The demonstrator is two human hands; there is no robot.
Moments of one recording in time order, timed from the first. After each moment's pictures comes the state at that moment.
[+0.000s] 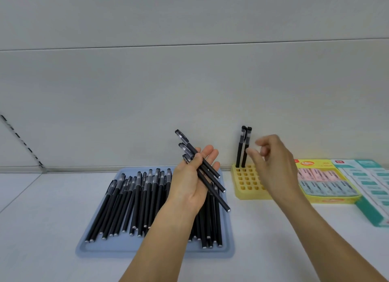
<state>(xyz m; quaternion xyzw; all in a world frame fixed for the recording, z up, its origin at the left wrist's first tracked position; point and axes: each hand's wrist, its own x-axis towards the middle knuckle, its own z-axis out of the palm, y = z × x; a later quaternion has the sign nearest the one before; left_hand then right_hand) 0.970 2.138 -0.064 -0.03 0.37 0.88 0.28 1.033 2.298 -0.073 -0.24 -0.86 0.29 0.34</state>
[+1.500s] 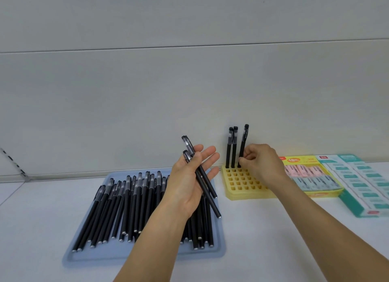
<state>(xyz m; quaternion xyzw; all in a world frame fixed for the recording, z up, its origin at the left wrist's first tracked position) 0.975 2.141 -0.063 0.08 0.44 0.85 0.29 1.020 2.331 -0.085 -0.28 -0.89 0.30 0.20</state>
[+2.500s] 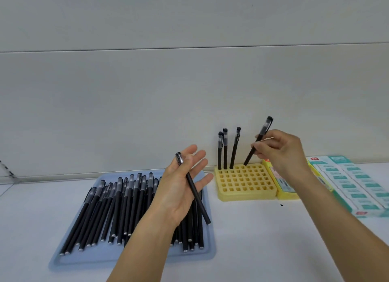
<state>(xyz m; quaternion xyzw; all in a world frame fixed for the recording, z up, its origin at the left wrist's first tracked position) 0.982 2.137 -0.064 0.09 0.45 0.84 0.30 1.058 2.359 -0.051 -0.23 -0.76 0.52 0.31</state>
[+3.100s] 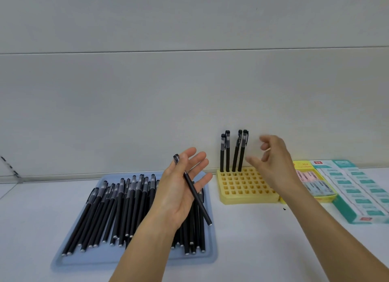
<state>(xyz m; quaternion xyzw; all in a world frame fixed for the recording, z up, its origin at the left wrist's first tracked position) 0.983 2.134 -0.061 0.07 0.46 0.85 0.27 1.048 2.343 -0.069 -0.27 -0.86 0.34 0.28</state>
